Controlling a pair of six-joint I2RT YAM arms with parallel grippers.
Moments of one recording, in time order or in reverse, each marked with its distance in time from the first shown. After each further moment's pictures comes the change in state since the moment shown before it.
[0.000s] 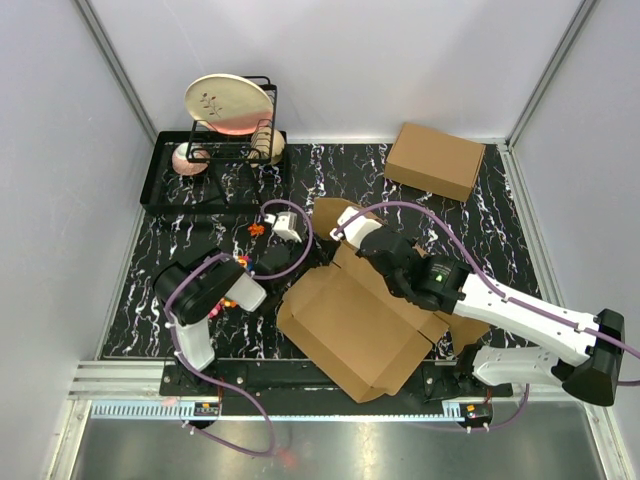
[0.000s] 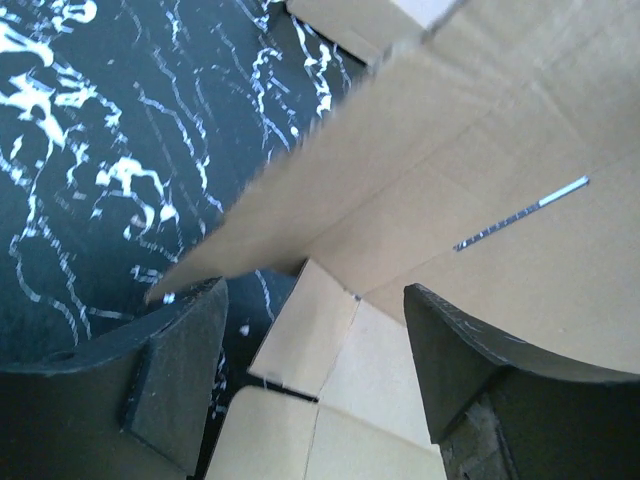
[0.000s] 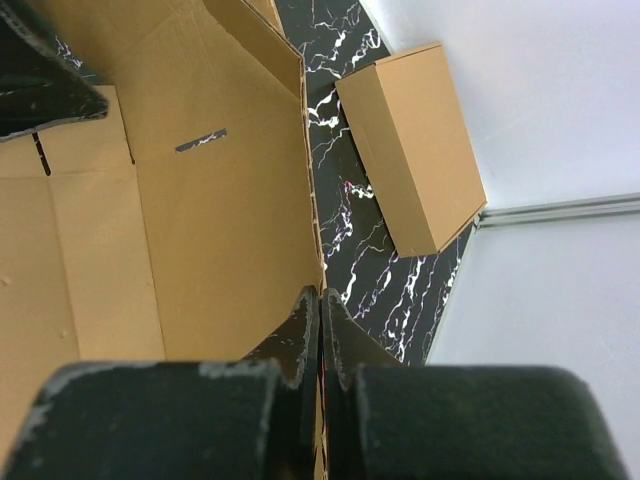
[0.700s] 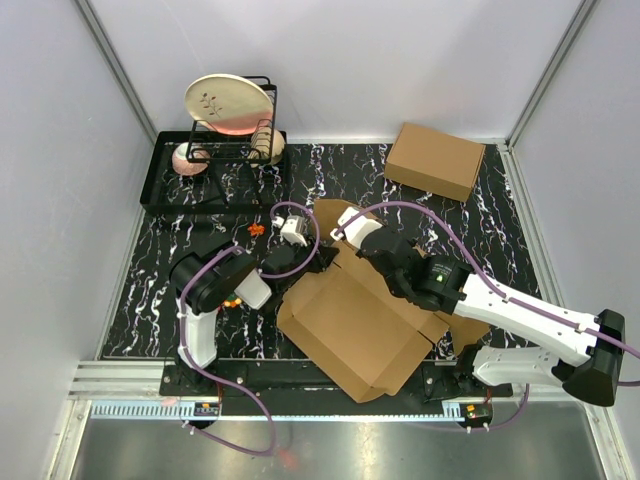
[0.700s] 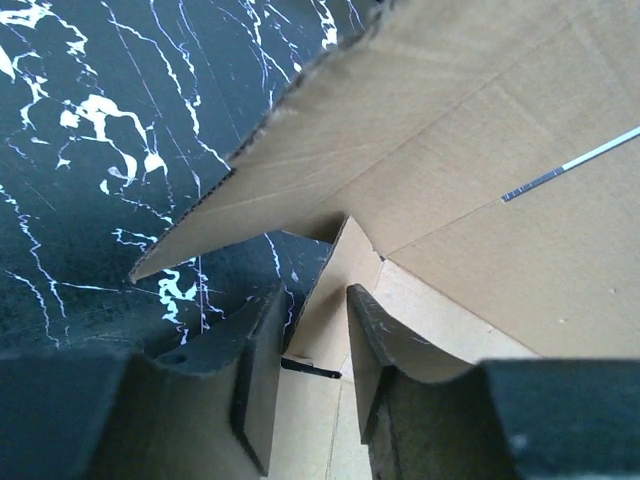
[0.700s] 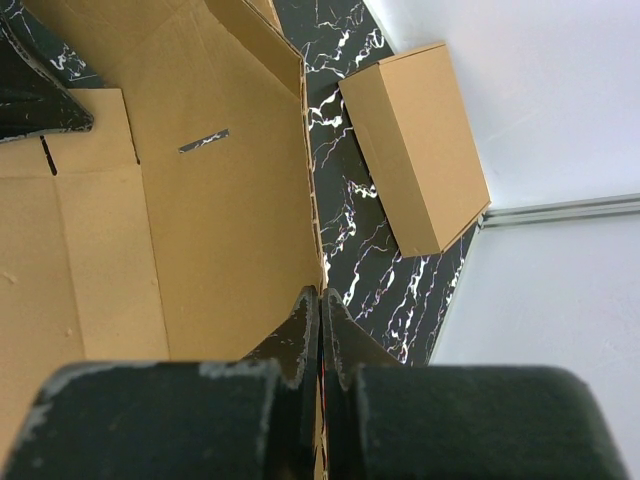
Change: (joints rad) left arm 0.014 0.124 0.050 0.029 0.098 0.008; right arm 0.000 -0.005 0.002 -0.009 -0.008 0.009
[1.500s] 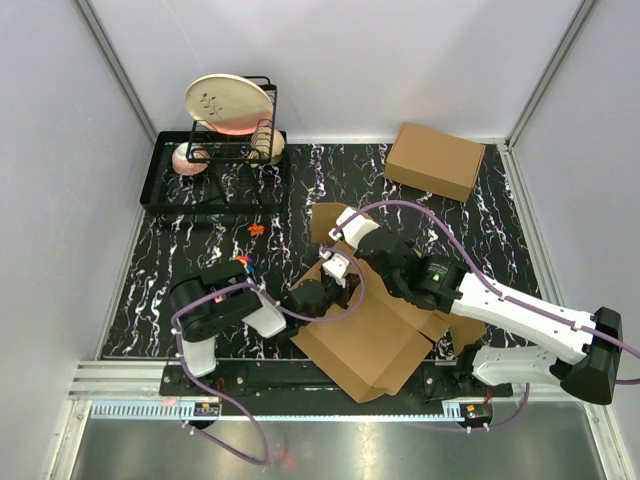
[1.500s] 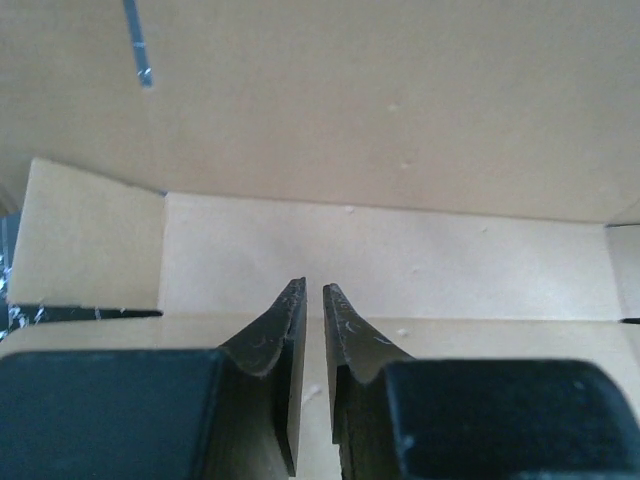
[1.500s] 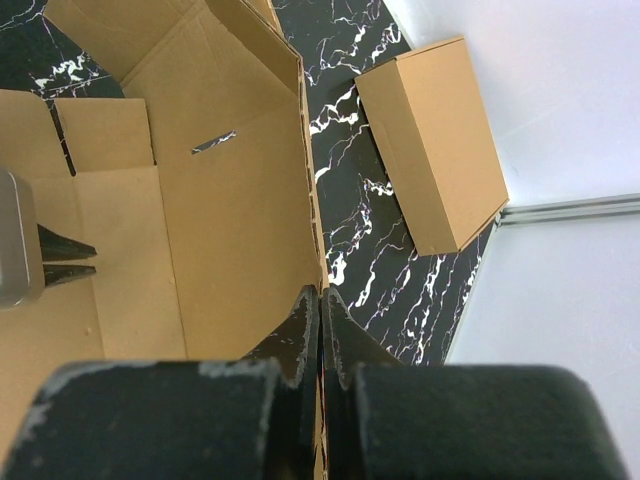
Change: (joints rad) left arm -0.375 -0.117 -0.017 -0.074 -0.231 0.444; right arm 0.000 0.018 0.000 -0.005 -0.018 0.035
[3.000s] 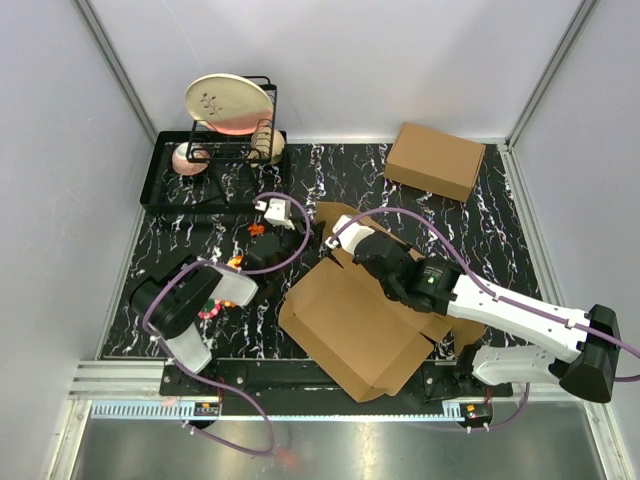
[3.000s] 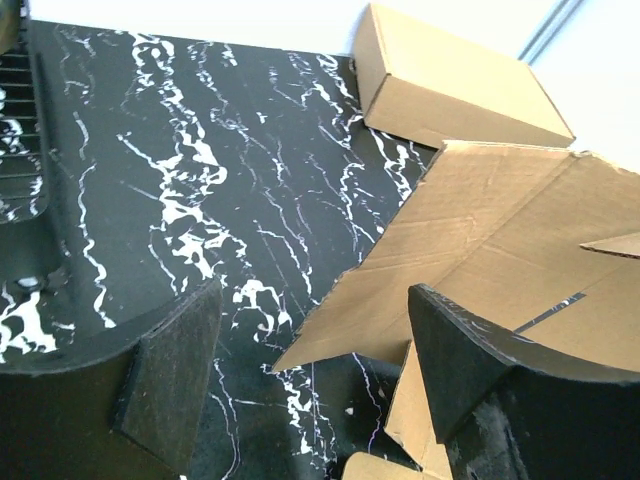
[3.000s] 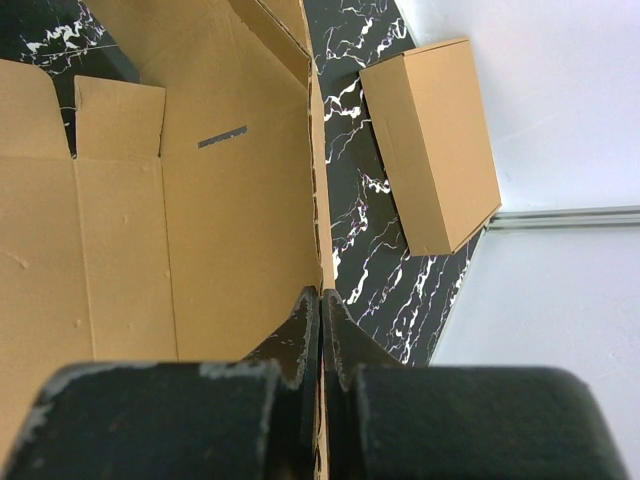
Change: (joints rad) left arm 0.421 -0.161 0.013 -0.076 0.007 -0.139; right arm 0.011 0.011 -0.041 0.019 0.009 -0.048
